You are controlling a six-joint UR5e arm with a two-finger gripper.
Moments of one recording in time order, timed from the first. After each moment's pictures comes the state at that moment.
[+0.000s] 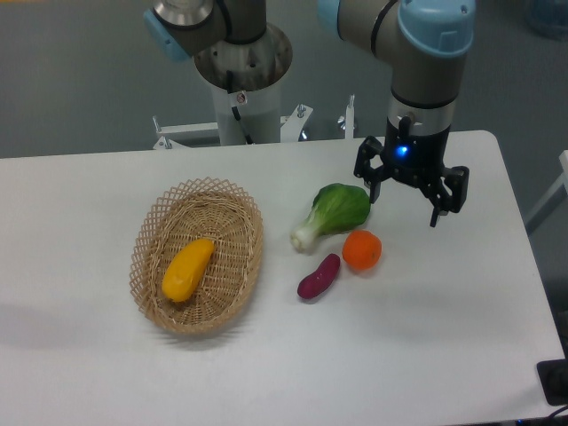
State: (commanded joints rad) arm 2.64 -1.77 -1.52 -1.19 1.46 1.22
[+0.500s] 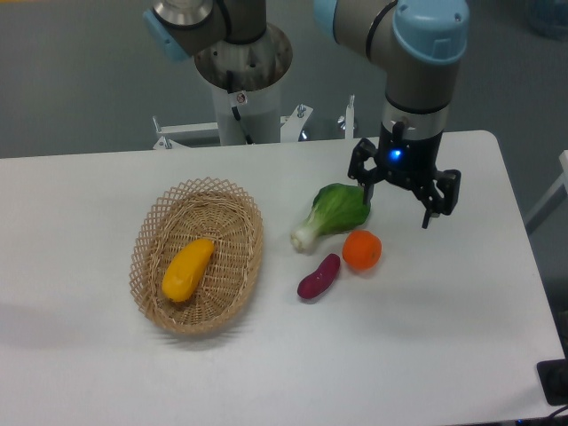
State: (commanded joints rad) arm 2.63 -1.72 -1.62 -1.19 1.43 1.20
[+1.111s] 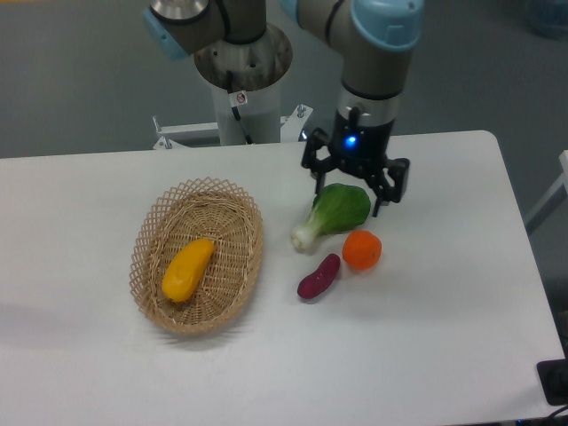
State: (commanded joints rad) arm 2.52 -1.65 -1.70 -1.18 1.37 0.95
